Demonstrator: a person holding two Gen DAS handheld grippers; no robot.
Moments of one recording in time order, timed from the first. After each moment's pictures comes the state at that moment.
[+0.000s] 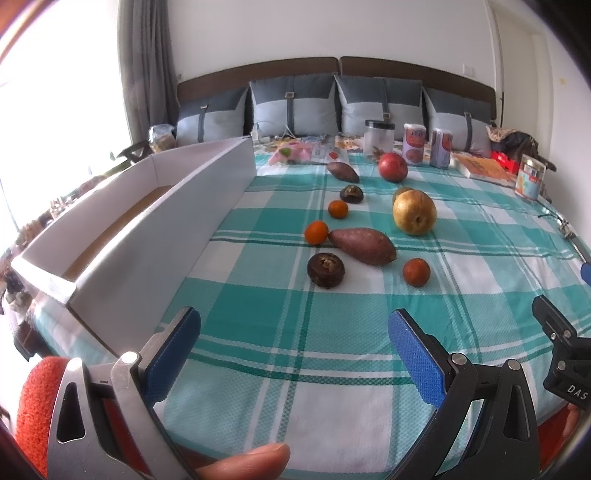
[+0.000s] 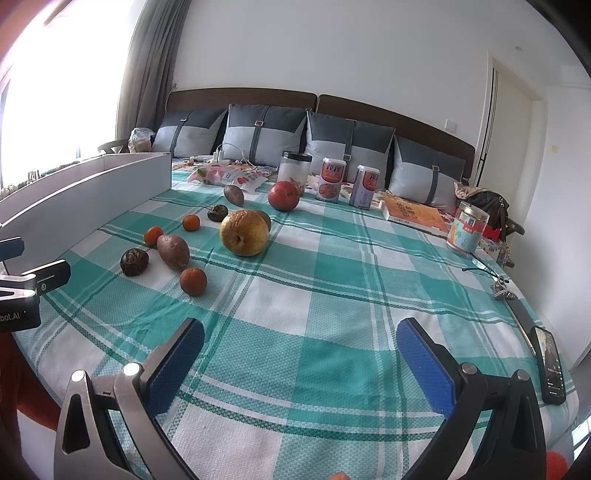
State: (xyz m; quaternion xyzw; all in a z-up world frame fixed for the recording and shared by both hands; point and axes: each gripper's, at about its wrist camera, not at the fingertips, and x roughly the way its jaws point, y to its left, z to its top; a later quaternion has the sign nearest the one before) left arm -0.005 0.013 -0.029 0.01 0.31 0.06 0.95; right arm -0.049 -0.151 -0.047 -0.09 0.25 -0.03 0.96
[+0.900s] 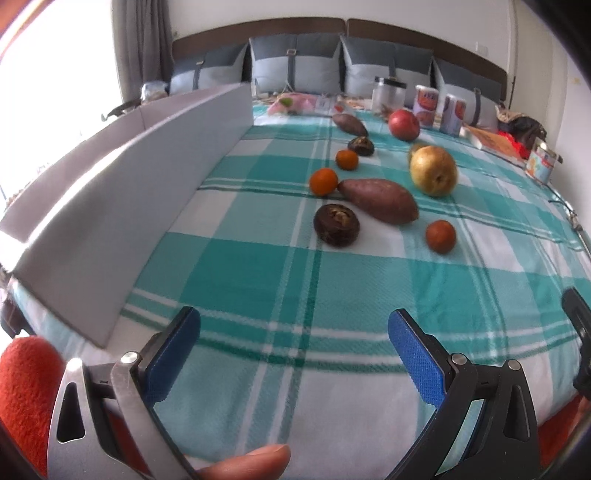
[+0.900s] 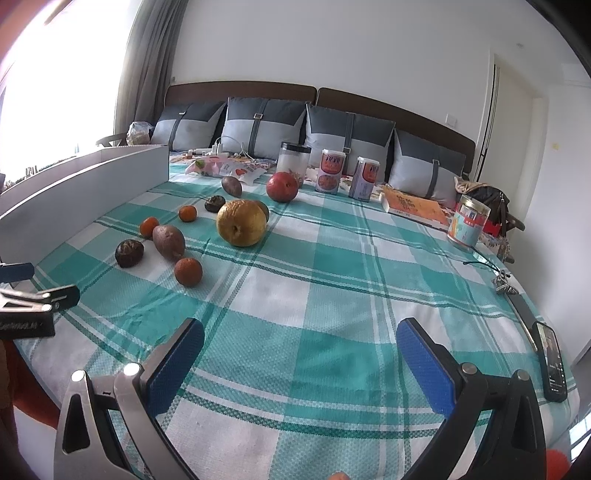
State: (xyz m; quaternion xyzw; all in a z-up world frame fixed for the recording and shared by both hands) left arm 0.028 0.026 -0.066 -0.02 0.39 0.05 0.92; right arm -0.046 -0.157 -0.057 -0.09 0.27 -0.03 0.96
